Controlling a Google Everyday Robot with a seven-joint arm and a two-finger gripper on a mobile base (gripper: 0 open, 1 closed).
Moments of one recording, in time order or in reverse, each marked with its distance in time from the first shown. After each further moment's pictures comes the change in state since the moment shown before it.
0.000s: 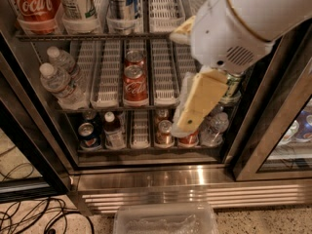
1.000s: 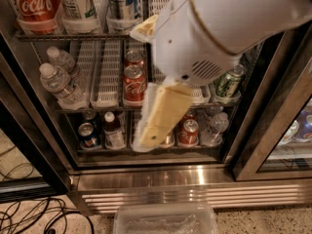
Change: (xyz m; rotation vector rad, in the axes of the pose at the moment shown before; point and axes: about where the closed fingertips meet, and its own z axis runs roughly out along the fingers) arm -0.065 0.028 0.008 0.016 -0.124 -0.129
